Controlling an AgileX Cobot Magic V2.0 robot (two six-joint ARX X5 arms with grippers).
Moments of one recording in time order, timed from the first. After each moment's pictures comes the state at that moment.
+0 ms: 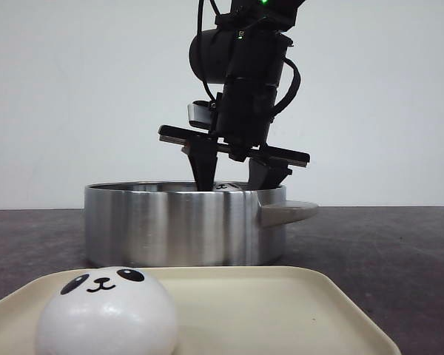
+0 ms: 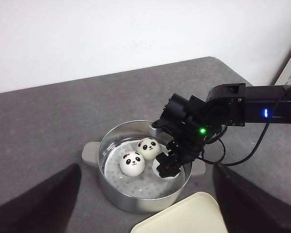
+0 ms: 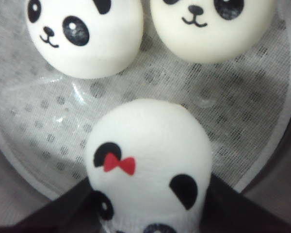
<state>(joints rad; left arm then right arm) -0.84 0.87 1.77 -1.27 -0.29 -0.23 0.67 2.04 1.66 -0.90 -0.11 0.45</state>
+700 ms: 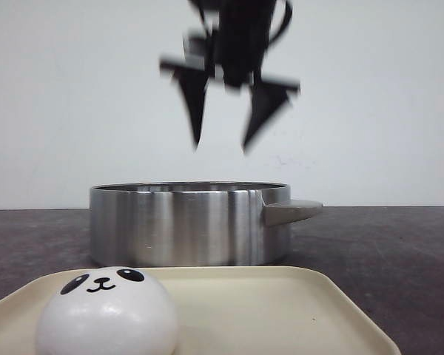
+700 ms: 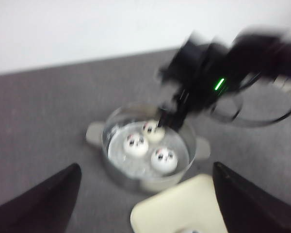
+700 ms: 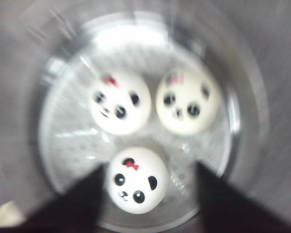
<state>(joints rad) -0.84 0.89 1.73 -1.33 -0.29 -0.29 0.70 1.97 1.97 -1.07 0.05 0.33</state>
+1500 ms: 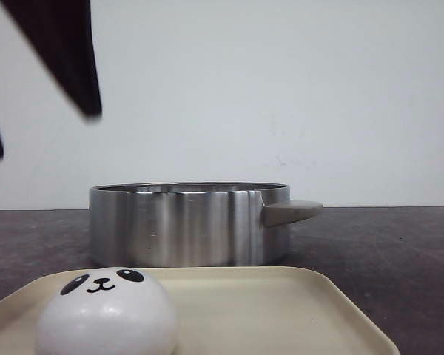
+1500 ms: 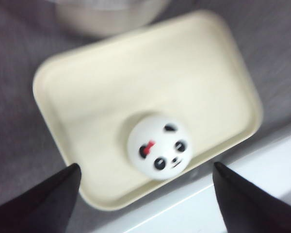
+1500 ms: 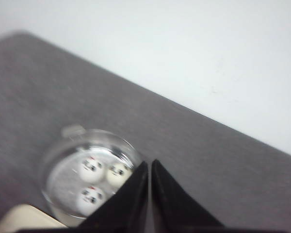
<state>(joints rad) -0.96 1.09 0.91 -0.91 -0.03 -0.59 1.30 1.20 2.05 -1.35 0.82 0.31</state>
